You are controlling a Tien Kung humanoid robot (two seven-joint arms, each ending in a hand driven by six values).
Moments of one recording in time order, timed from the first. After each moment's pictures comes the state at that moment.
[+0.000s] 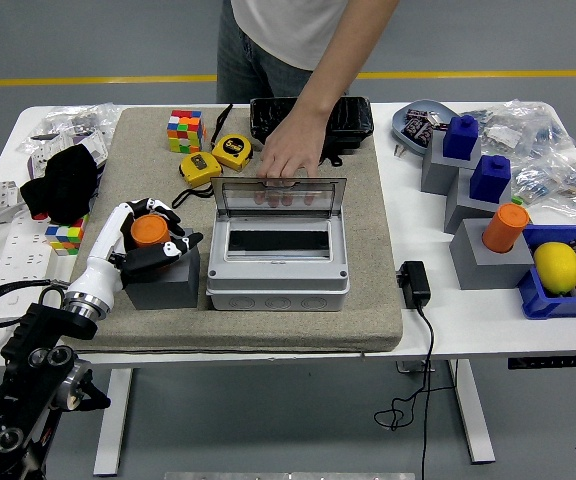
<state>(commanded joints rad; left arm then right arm) -0.08 0.02 -1.39 -1.30 1.39 -0.01 -0.15 0.08 -0.15 1.32 0.18 -1.07 -0.05 0.07</state>
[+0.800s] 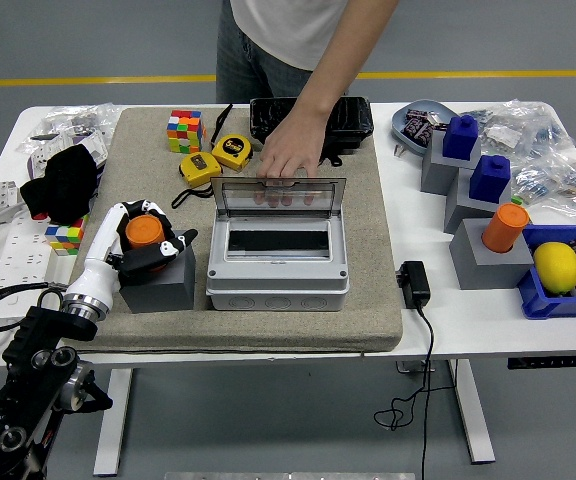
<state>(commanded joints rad) -0.09 0.02 -1.38 -1.28 1.38 0.05 -0.16 0.08 -0.15 1.33 0.18 -1.08 -0.05 0.07</state>
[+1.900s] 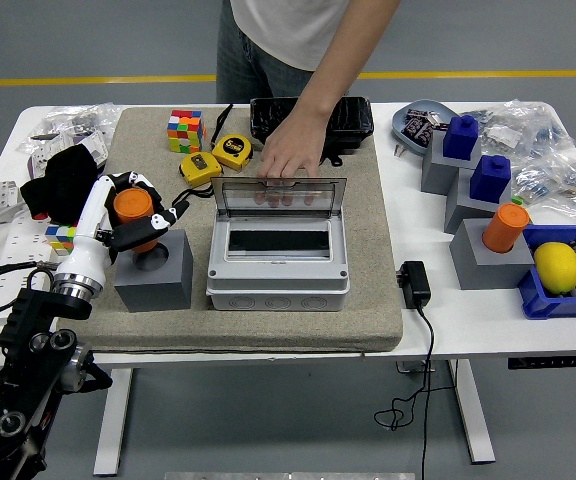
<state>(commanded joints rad) -0.13 0.04 -1.36 -1.33 1.41 0.15 -0.19 0.09 -0.15 1.33 0.18 -1.08 -0.05 0.07</state>
